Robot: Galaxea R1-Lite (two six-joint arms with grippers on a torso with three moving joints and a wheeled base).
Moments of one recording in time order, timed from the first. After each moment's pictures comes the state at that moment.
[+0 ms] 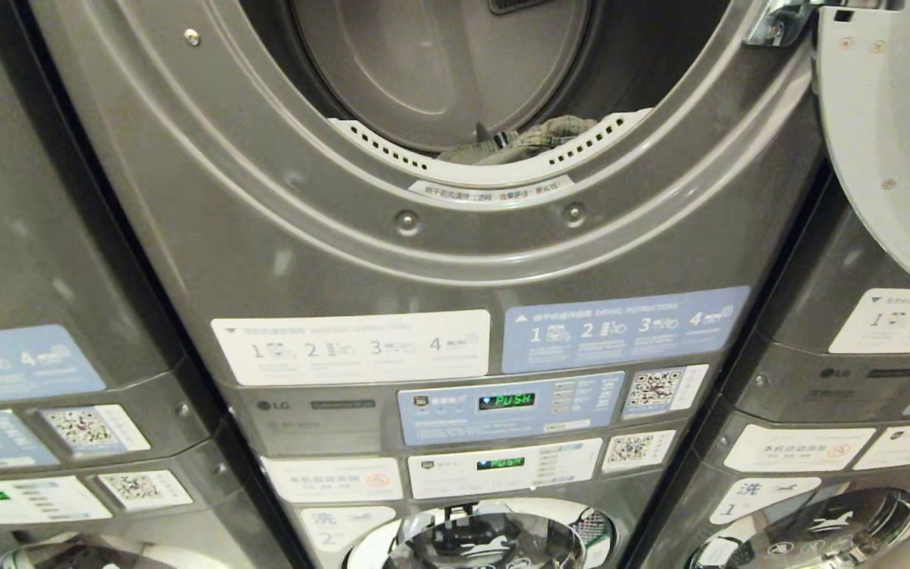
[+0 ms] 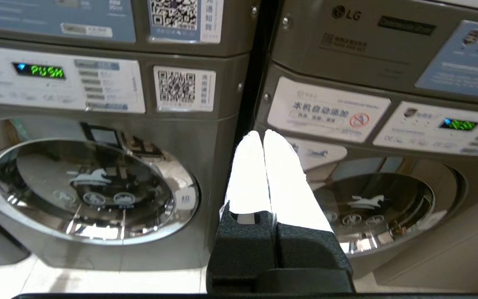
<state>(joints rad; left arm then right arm) 0.01 0.00 0.00 0.00 0.00 0.00 -0.01 0.00 -0.04 0.12 0.03 -0.14</state>
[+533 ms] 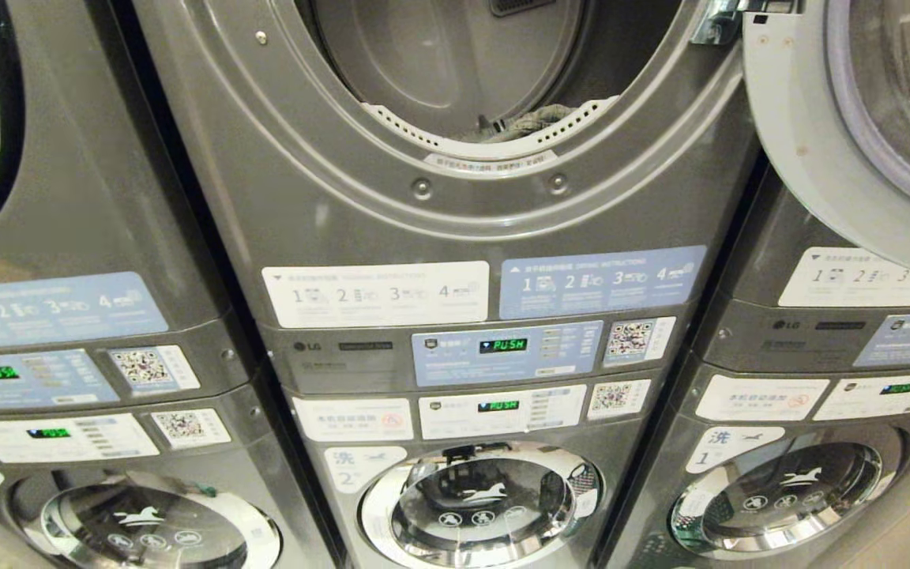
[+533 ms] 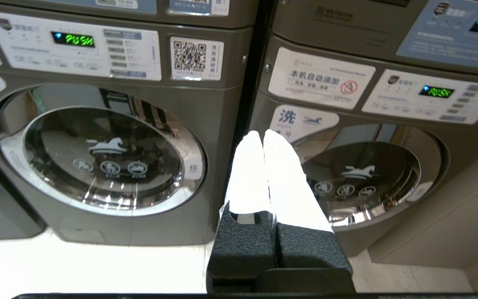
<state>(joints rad) 0.01 0.00 0.00 0.00 0.00 0.00 -0.01 0.00 -0.04 0.12 0.03 -0.14</state>
